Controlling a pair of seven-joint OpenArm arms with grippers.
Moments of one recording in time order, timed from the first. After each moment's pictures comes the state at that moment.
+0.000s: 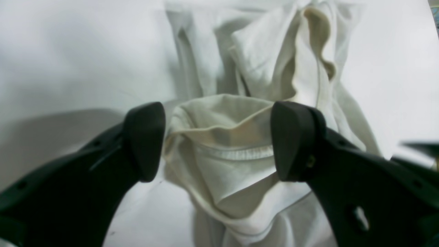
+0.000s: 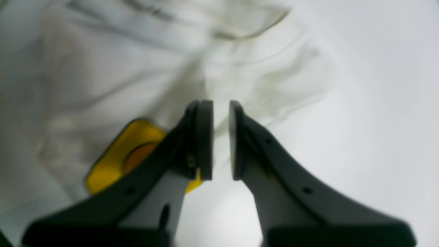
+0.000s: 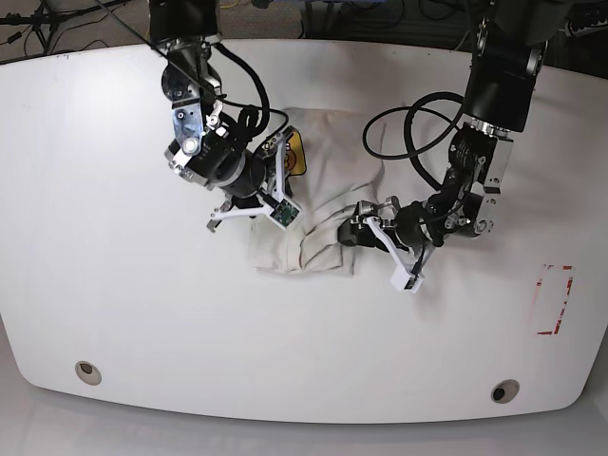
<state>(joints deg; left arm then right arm) -18.7 -14.3 18.0 72.1 -45.6 -11.2 49.9 -2.7 1.8 -8.9 107.7 1.3 40.1 -60.9</state>
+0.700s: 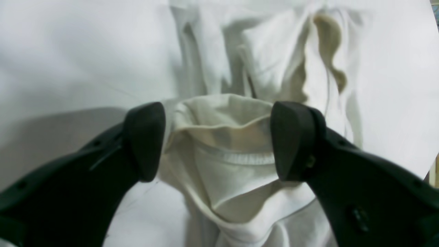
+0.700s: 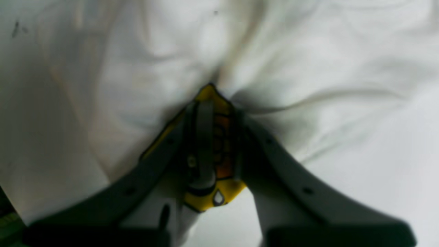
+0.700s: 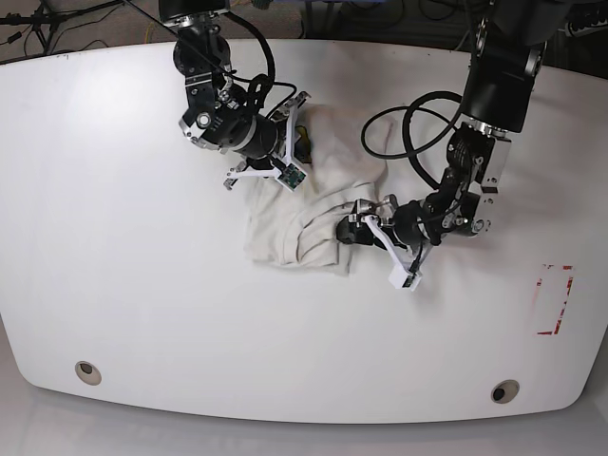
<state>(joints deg) -18.8 -14.1 18.1 71.4 -45.6 -11.1 49.6 -8.9 1.2 -8.9 99.5 1.2 40.0 -50.7</state>
